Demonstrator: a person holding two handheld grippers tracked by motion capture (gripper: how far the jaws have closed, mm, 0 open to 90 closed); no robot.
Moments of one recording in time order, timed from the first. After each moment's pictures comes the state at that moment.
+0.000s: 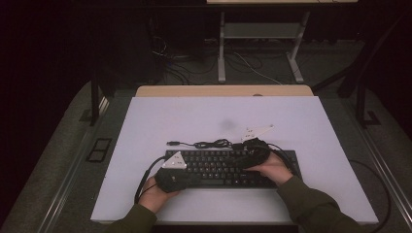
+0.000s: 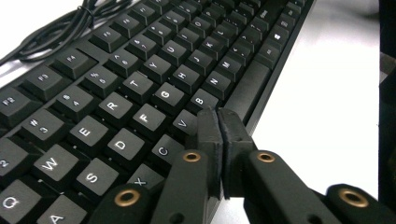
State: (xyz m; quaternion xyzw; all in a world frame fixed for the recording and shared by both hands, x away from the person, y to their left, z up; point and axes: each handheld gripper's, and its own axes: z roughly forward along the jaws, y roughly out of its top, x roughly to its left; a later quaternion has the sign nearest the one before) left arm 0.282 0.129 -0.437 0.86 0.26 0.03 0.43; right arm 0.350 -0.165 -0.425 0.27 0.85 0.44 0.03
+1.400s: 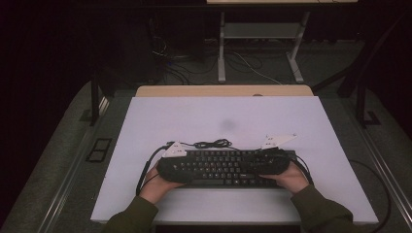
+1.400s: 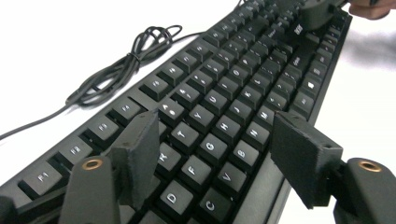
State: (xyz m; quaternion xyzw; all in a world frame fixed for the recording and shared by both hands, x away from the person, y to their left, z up) left arm 0.305 0.124 -0.426 0.84 0.29 0.06 0.45; right arm 0.316 -0.211 -0.420 0.28 0.84 0.46 0.03
